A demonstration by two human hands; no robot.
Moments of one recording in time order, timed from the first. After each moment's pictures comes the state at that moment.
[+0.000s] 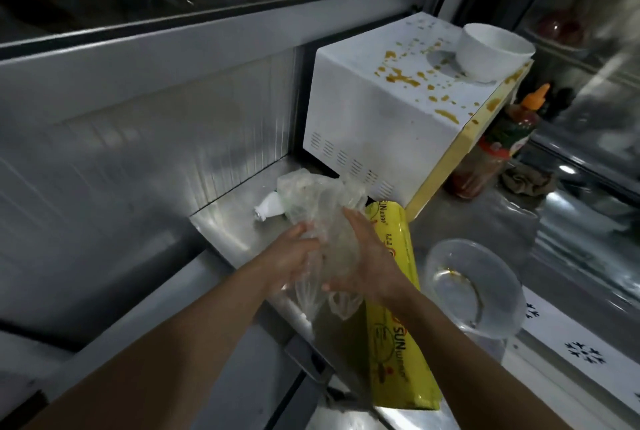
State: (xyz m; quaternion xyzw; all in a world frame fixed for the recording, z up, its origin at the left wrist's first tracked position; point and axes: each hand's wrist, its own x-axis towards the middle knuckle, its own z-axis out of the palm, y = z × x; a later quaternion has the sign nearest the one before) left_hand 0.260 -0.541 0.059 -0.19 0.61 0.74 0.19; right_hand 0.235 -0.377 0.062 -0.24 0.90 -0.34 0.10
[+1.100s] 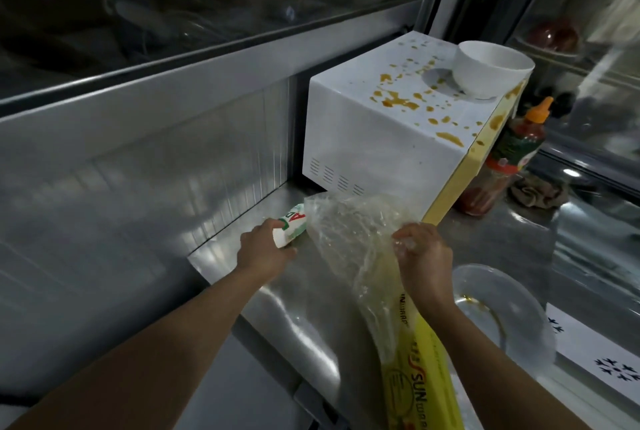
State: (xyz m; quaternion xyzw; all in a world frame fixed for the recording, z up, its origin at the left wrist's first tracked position) left_hand 0.208 -0.595 0.044 -0.22 0.88 0.42 0.03; right_hand 0.191 -0.355 0.083 -0.09 0.93 -0.30 -0.21
